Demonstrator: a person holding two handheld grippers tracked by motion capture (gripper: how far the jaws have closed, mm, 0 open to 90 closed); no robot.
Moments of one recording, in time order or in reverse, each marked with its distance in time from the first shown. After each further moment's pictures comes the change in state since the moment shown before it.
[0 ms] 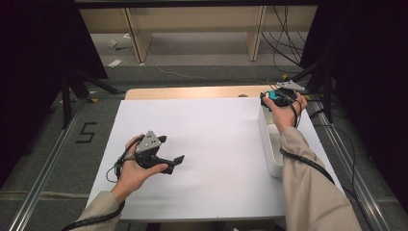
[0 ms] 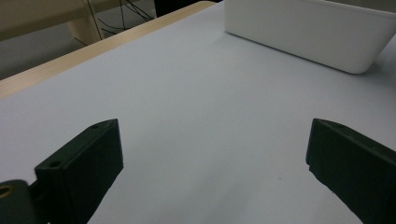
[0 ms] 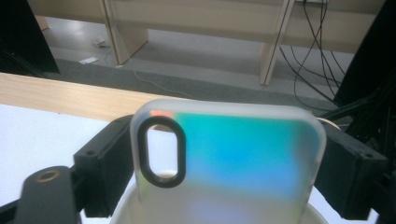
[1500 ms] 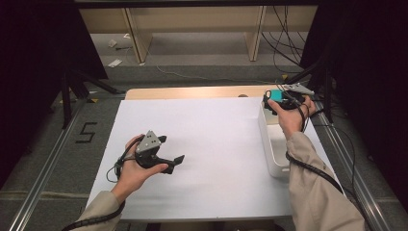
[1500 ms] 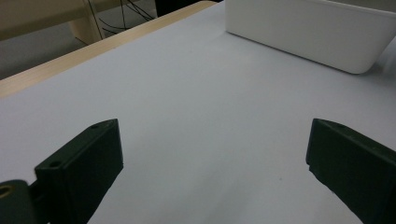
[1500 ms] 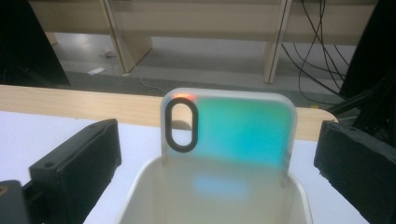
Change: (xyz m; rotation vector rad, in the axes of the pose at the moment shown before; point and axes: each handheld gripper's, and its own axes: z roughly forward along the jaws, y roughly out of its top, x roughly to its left) left arm 0.000 0.000 0.000 0.000 0.004 -0.002; right arm -0.005 -0.002 -0.029 -0.018 0.021 0.065
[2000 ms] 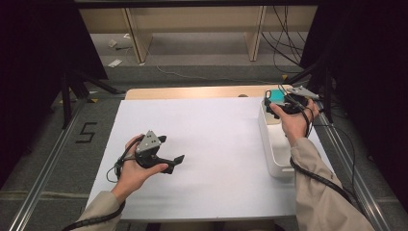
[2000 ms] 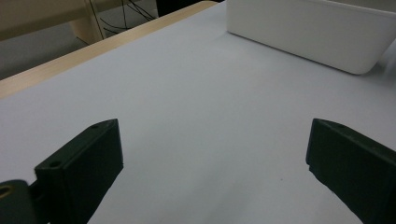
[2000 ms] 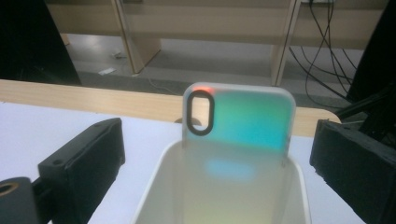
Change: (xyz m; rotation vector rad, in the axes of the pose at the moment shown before) left arm 0.000 0.000 0.000 0.001 0.005 -0.002; right arm 0.005 -0.001 -0.025 -0.005 0.039 -0.016
